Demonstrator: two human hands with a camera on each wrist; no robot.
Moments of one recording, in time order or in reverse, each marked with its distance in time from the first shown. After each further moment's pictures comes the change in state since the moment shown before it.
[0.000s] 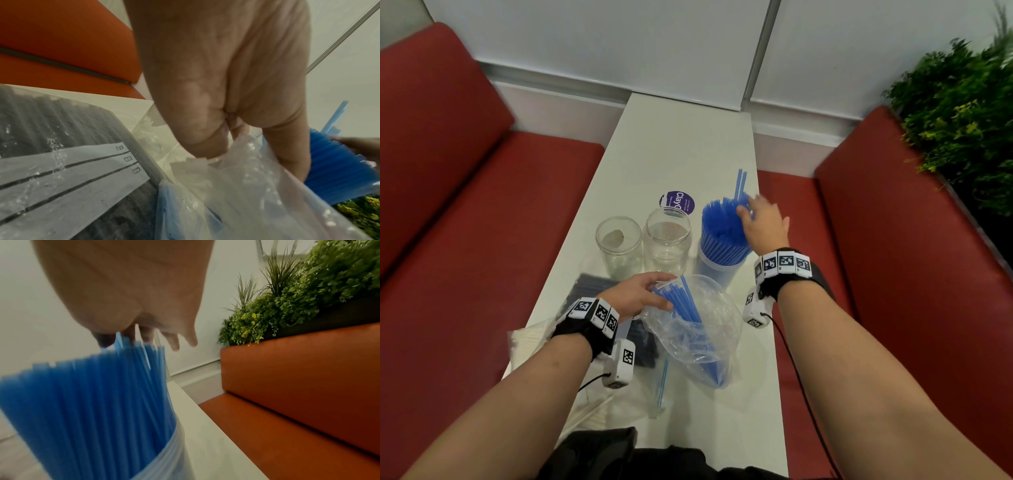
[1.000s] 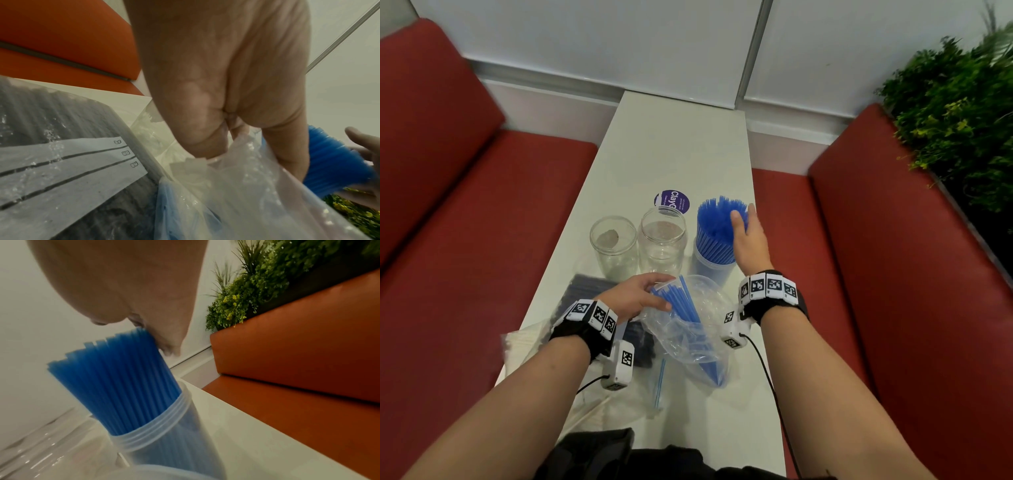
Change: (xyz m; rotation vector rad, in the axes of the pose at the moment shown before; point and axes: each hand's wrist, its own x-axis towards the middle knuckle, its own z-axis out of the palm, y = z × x) left_hand 0.003 -0.002 0.003 -0.016 -0.036 -0.002; right_hand -0.038 -0.003 0.025 0.558 0.021 0.140
